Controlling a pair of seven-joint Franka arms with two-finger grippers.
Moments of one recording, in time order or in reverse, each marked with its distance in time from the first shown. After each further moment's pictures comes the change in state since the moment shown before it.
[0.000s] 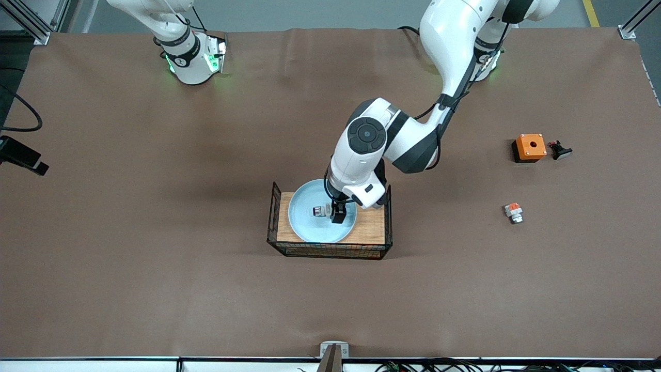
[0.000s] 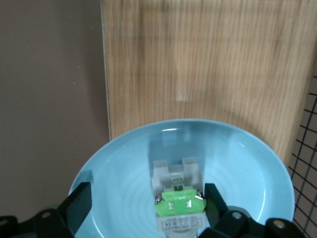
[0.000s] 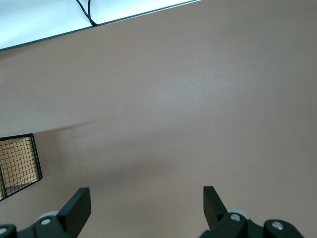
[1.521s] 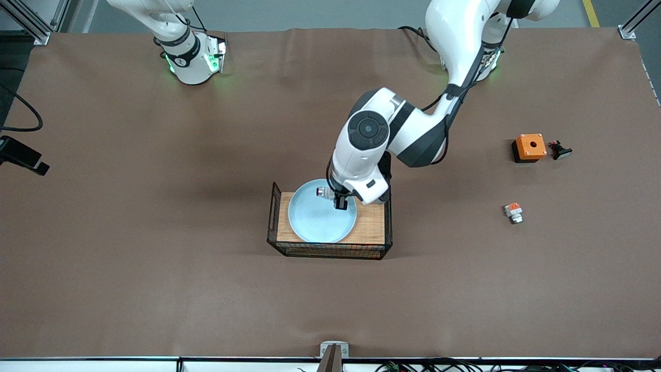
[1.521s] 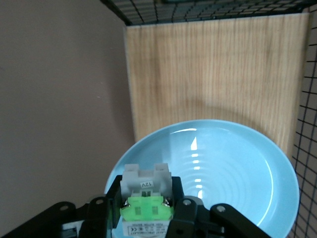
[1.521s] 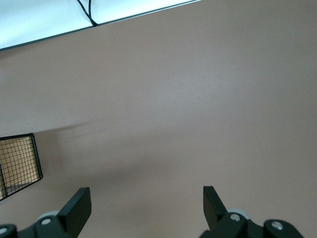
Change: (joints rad) left arm 0.006 -0.063 0.002 0.038 0.000 -0.192 0.088; right arm 0.001 0.000 0.003 0.000 0.000 -0.001 0.000
